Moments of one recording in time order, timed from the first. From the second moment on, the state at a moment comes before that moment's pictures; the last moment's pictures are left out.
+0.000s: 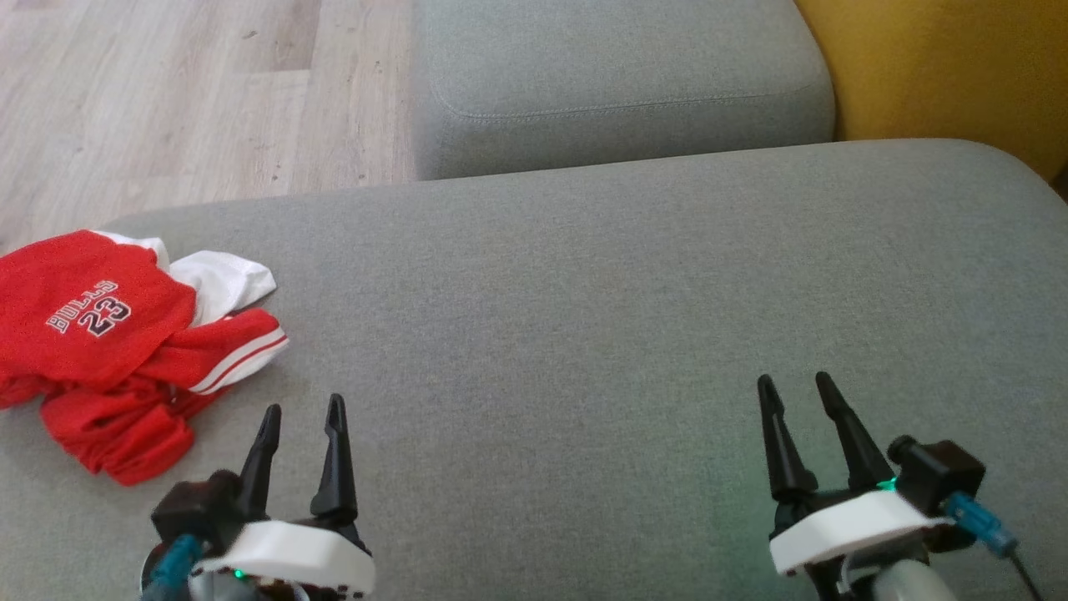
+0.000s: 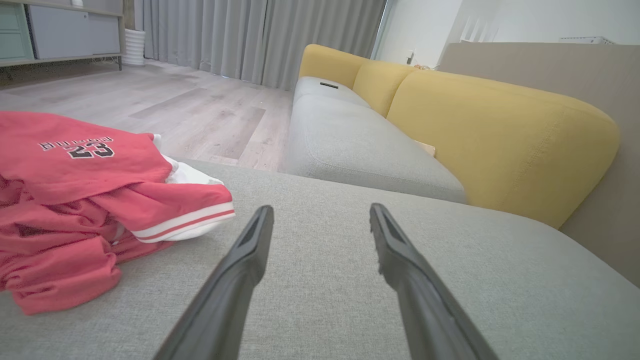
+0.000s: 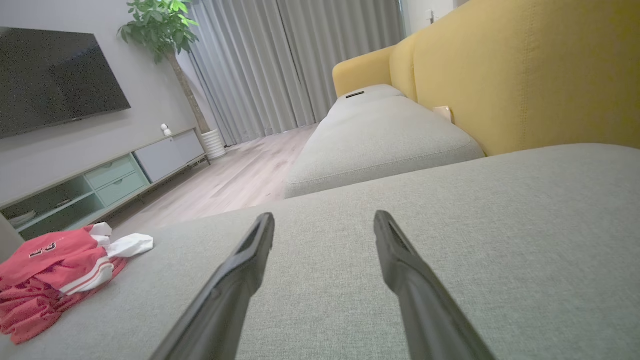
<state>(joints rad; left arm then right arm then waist) 0.13 0.04 -0.16 0.05 -0.31 0.07 -0.18 0.02 -0.05 0.14 0.25 0.32 0.13 -0.18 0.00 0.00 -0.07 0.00</state>
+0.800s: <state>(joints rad) 0.16 0.06 -0.23 0.02 -0.02 0.11 -0.25 0.04 -0.05 0.18 0.24 0.05 0.13 -0.25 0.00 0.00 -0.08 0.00</state>
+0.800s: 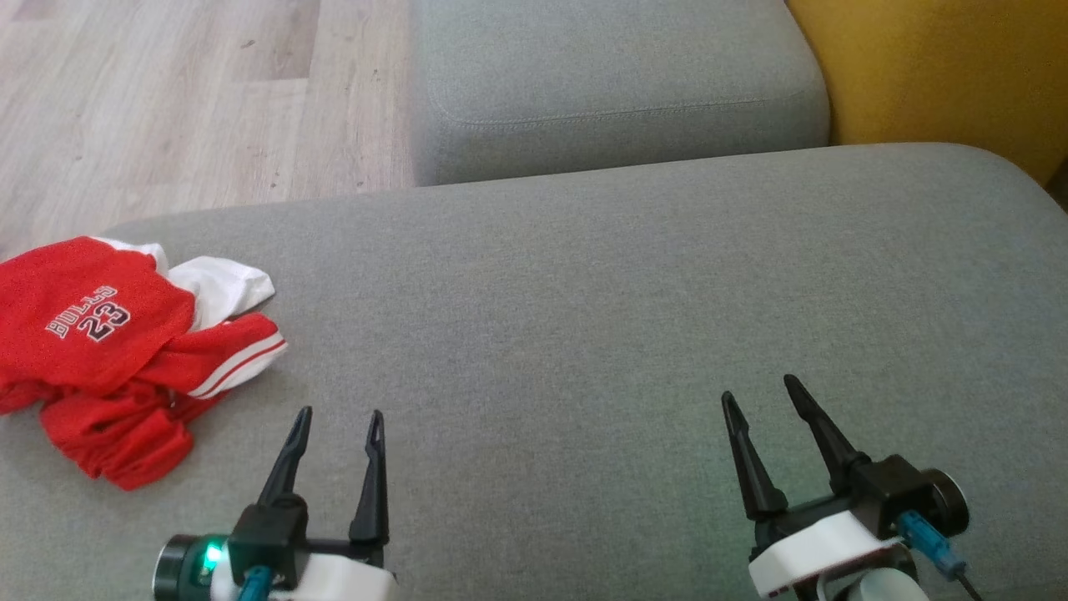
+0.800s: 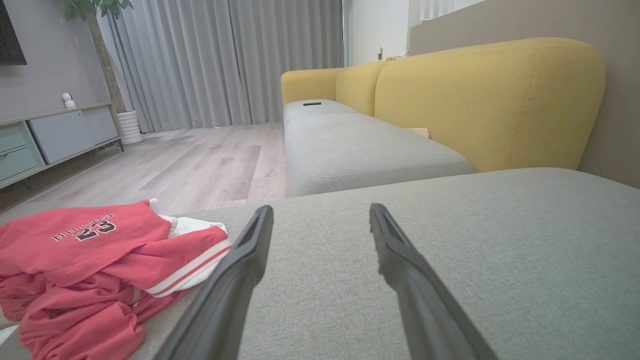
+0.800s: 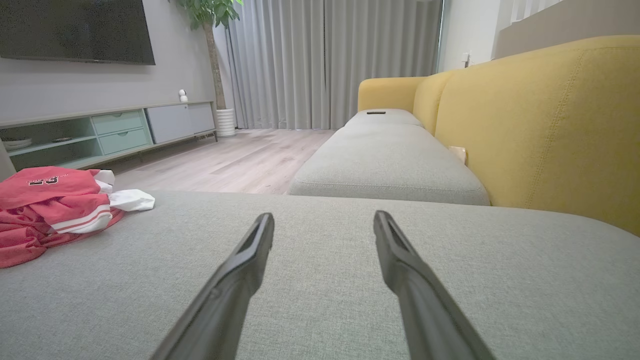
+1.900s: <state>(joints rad) 0.17 0.06 -0.16 0.03 -0.02 0.13 -0.25 0.07 -0.05 0.18 0.24 0.05 0.13 -0.25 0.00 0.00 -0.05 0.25</state>
